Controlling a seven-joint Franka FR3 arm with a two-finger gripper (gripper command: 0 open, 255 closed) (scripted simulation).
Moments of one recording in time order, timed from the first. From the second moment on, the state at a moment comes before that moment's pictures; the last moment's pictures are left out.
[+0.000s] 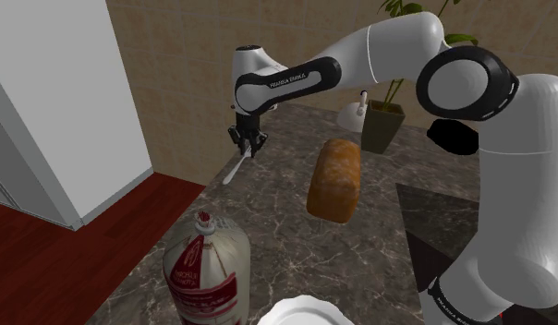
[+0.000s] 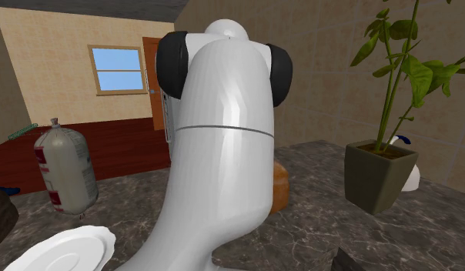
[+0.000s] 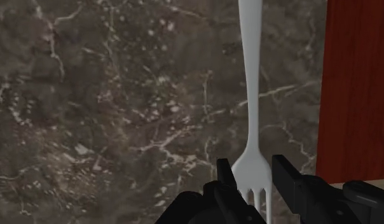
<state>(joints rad) -0.03 0.50 0.24 -1.53 -0.19 2.05 1.34</state>
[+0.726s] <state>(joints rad) -0.02 0.36 0.26 -1.64 -0.17 2.02 1.36</state>
